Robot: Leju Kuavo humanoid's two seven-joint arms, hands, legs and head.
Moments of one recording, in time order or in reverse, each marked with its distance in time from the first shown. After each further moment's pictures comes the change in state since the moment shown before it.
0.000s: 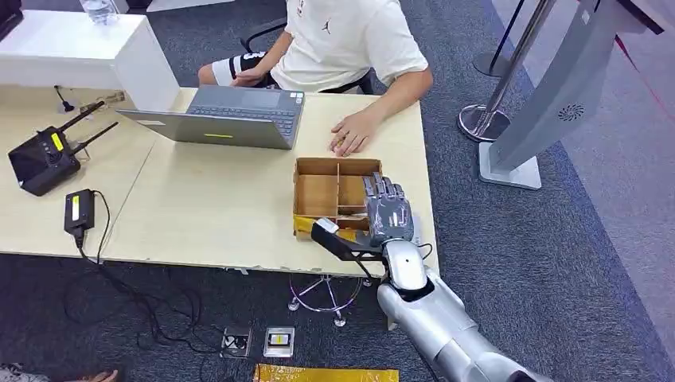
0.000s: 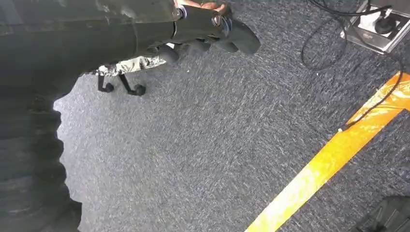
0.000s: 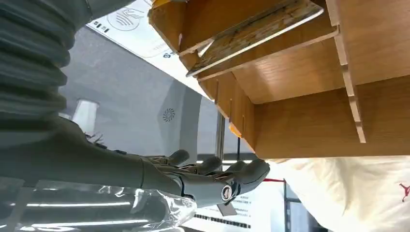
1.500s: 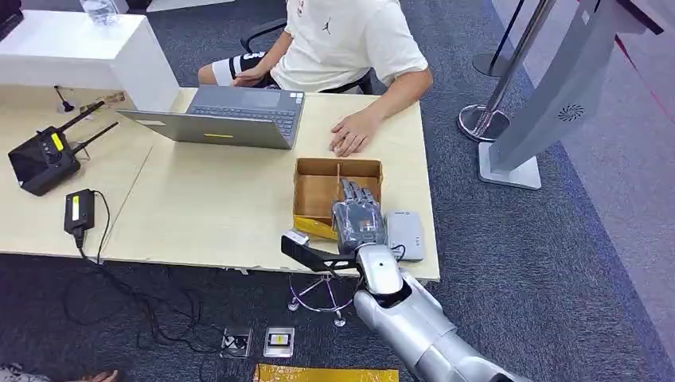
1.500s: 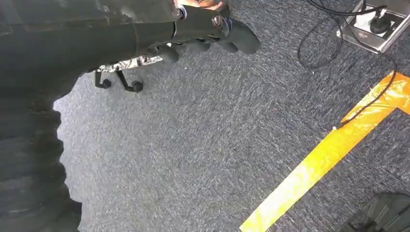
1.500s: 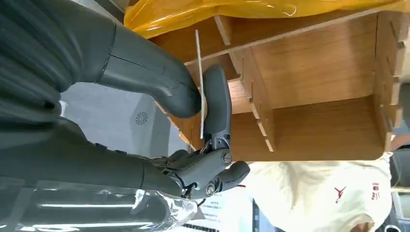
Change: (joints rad) left arm 0.000 -0.007 -0.003 -0.003 0.020 0.009 0.003; right arm 0.002 0.079 0.050 -0.002 0.012 0.061 -0.032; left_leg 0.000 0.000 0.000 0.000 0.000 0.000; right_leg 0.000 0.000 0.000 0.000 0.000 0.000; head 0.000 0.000
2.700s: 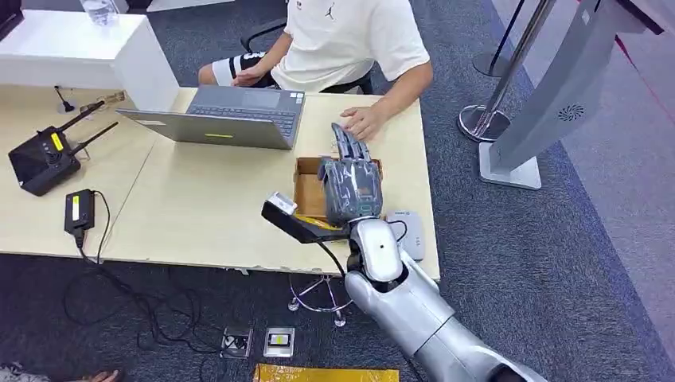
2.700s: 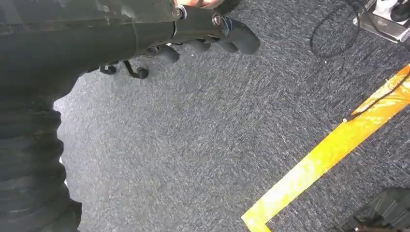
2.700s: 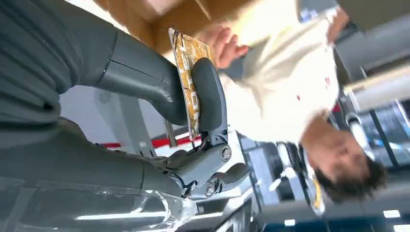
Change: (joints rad) left arm 0.039 -0.005 0.001 0.007 0.040 0.043 0.000; right arm -0.056 0.003 0.003 -0.205 -0.010 -0.171 0.002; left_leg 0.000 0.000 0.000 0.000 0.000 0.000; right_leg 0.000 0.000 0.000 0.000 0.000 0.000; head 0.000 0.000
